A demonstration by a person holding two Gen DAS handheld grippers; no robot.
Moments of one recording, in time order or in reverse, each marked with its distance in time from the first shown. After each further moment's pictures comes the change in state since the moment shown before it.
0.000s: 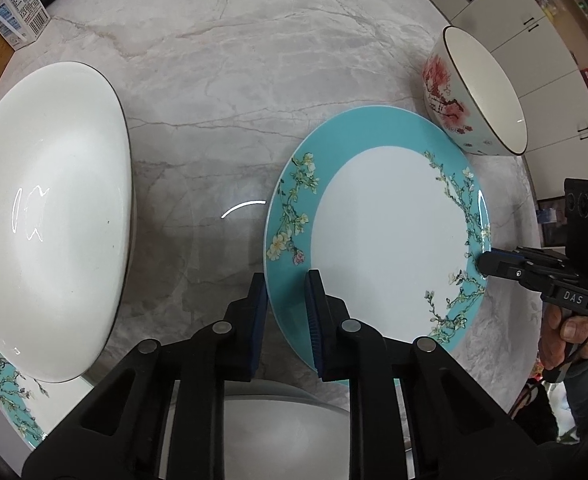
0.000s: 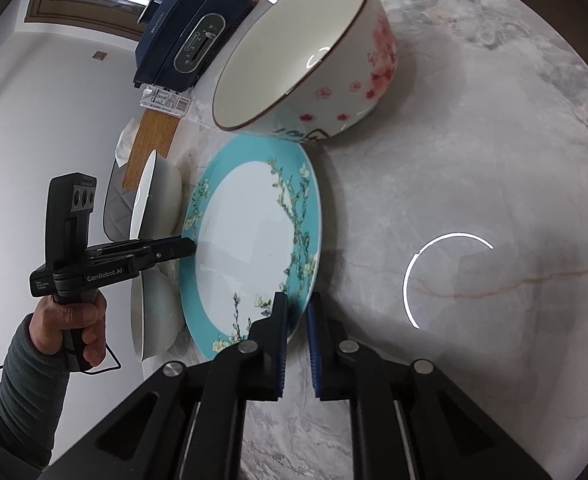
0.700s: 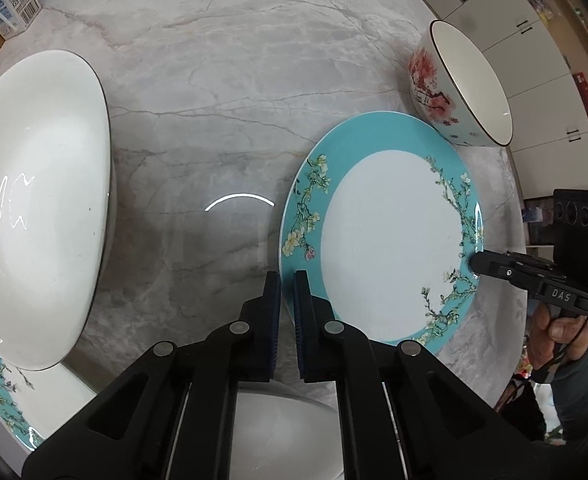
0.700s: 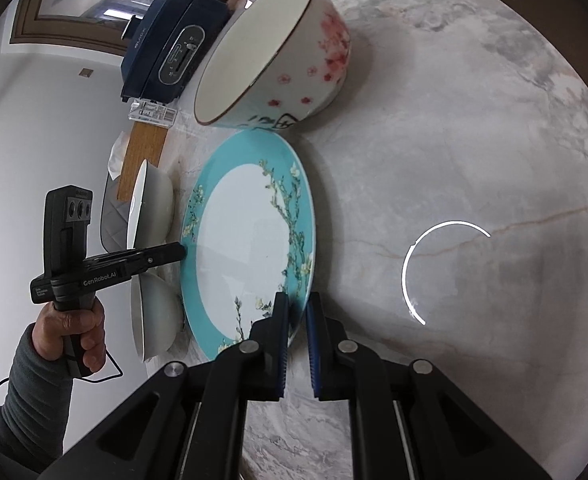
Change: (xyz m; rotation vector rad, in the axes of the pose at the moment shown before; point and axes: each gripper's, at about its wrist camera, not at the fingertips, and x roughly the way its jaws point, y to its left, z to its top) left arm 0.002 -0.004 -0.004 -0.024 0.045 -0.062; right arm -0.013 -0.008 -0.007 0.063 -0.010 -0.010
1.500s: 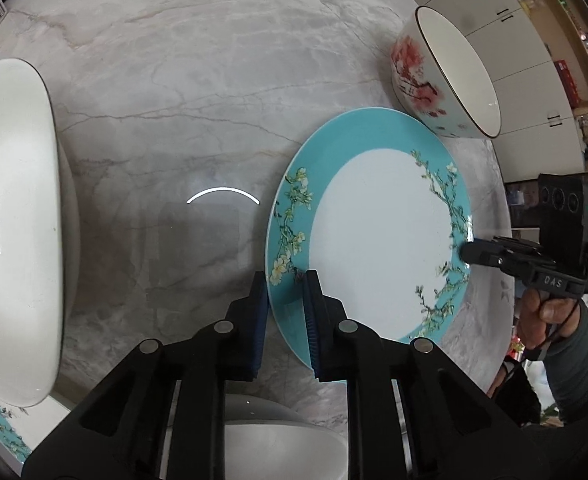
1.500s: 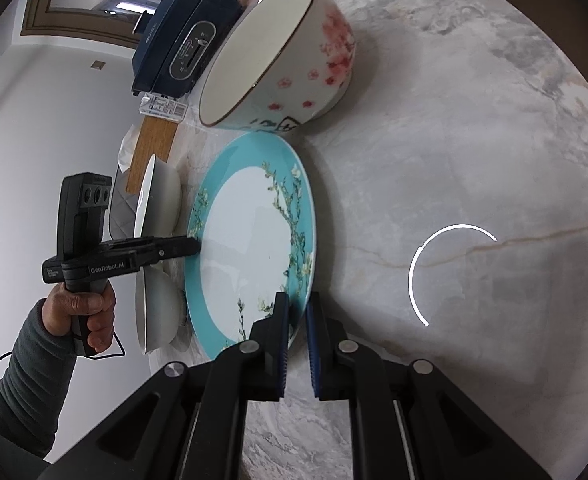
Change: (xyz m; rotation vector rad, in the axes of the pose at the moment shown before) left arm 0.012 0.003 0.003 0.076 0.043 -0.095; right arm -0.008 -0.009 0.006 -0.035 0.014 0.045
